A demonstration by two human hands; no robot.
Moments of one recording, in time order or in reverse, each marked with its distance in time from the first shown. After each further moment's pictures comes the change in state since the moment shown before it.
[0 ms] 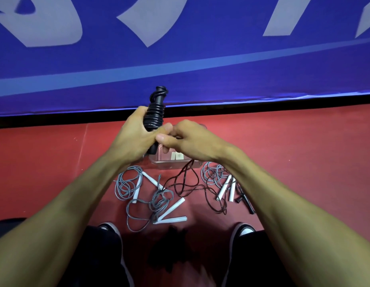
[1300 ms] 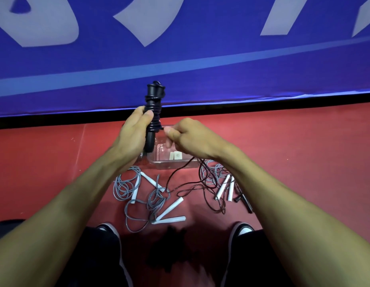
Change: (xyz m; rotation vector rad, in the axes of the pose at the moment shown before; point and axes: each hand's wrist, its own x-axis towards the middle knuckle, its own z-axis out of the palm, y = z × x) left_hand 0.008 -0.009 0.005 -0.367 0.008 -0.048; right_hand 0.000 0.004 -0.004 -0.040 0.074 0.100
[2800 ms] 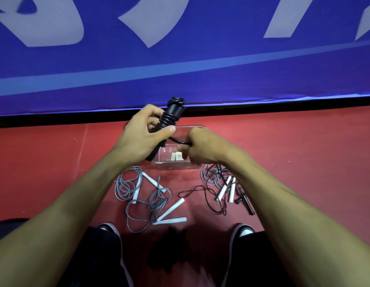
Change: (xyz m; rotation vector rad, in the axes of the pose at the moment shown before) left_hand -0.007 0.007 0.000 0.327 -0.096 0.145; right_hand 0.008 0.026 0.006 -0.230 -0.094 0.088
